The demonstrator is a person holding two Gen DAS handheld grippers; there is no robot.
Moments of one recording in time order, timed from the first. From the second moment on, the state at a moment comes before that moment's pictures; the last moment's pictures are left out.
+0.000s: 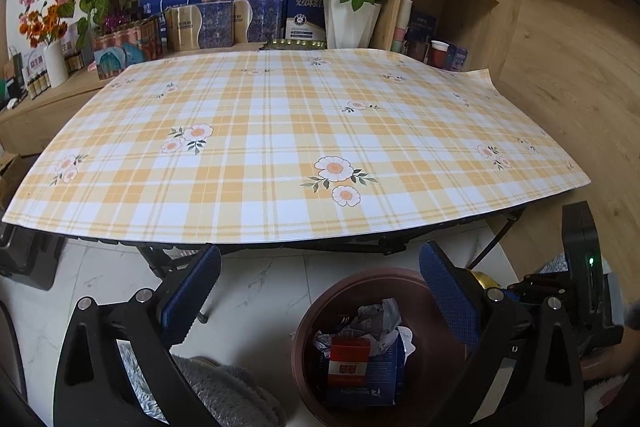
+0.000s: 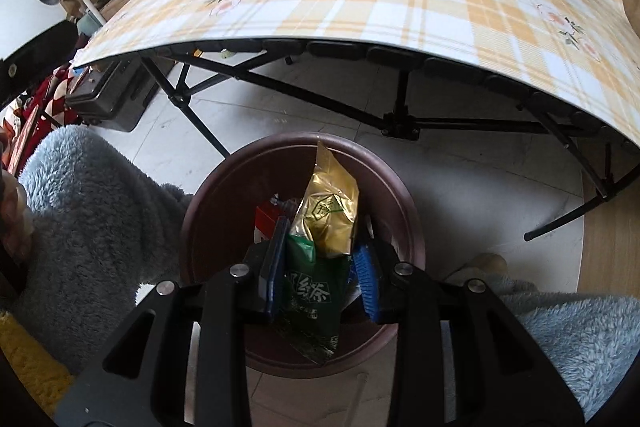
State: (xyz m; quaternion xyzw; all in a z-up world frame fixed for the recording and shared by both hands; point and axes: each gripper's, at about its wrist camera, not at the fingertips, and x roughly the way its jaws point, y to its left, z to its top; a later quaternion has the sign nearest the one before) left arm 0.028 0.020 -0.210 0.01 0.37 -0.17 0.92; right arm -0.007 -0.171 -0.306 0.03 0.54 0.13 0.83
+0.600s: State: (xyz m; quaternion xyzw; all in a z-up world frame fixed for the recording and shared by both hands) left arm 0.028 0.021 -0.206 0.00 0.36 -0.15 0.92; right arm -0.002 -0.184 -0.286 0.03 0.52 0.08 0.85
